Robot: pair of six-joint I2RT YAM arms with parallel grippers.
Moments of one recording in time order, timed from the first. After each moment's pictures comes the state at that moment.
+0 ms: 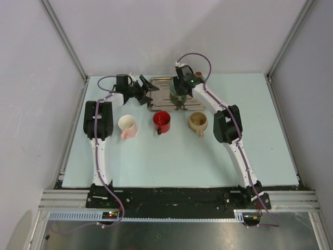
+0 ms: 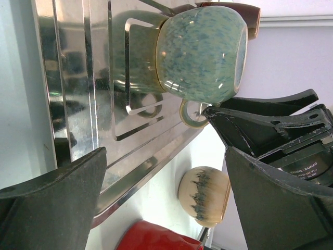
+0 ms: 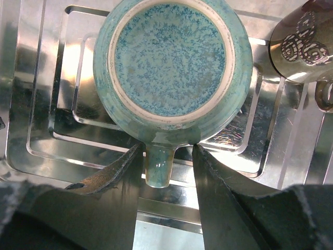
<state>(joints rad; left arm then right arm) -0.08 2.34 1.68 0.06 0.77 -0.91 0.49 2.53 2.36 -0.58 0.15 0.20</state>
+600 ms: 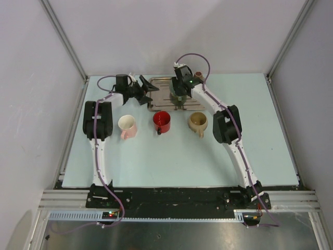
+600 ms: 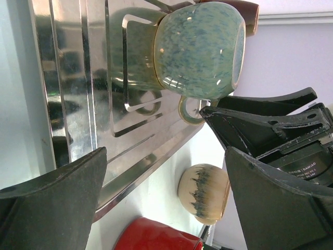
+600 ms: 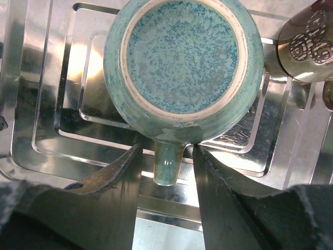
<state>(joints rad) -0.08 2.32 1.67 0.07 0.77 -0.90 0.51 2.53 2.36 -0.58 0.15 0.20</state>
